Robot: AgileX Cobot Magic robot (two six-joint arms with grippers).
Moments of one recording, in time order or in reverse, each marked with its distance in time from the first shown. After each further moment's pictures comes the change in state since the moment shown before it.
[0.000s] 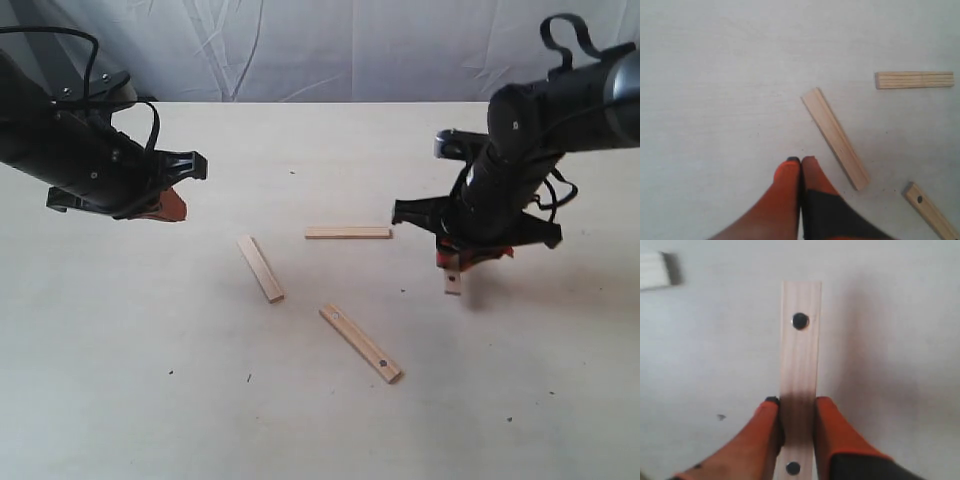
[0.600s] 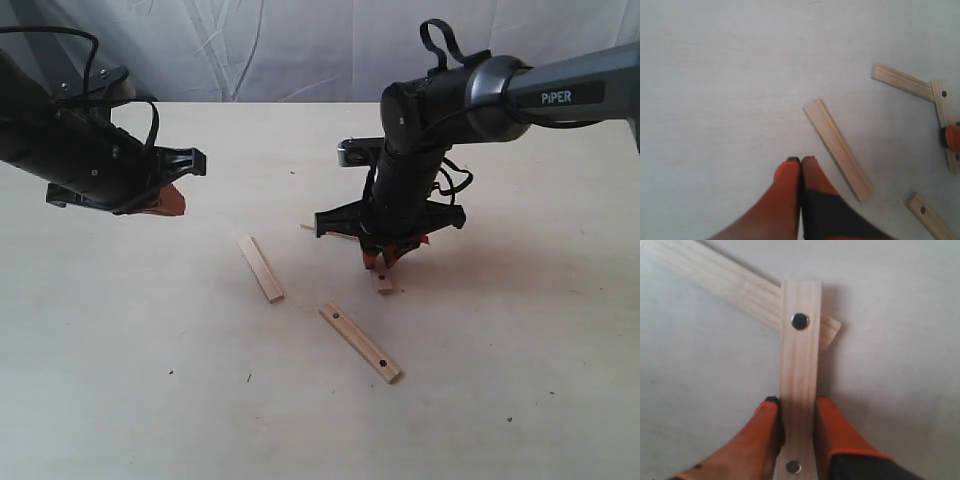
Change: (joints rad) left arm 0.000 0.000 0.000 0.000 -0.032 0.007; right arm 0.132 0.252 -0.335 0.047 0.140 -0.158
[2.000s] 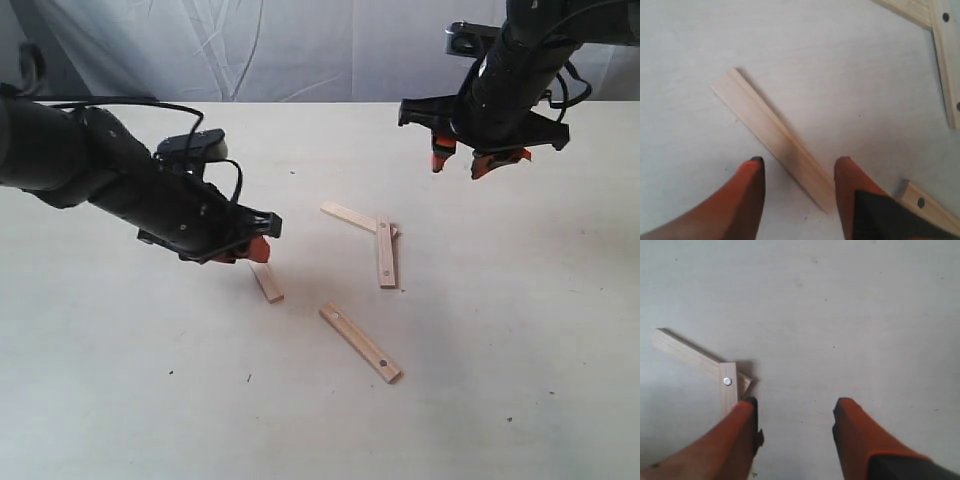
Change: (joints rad) left arm -0.179 0.209 -0.007 -0.235 -0.120 0.260; right arm -0.208 -0.230 -0.003 -0.054 0.041 0.071
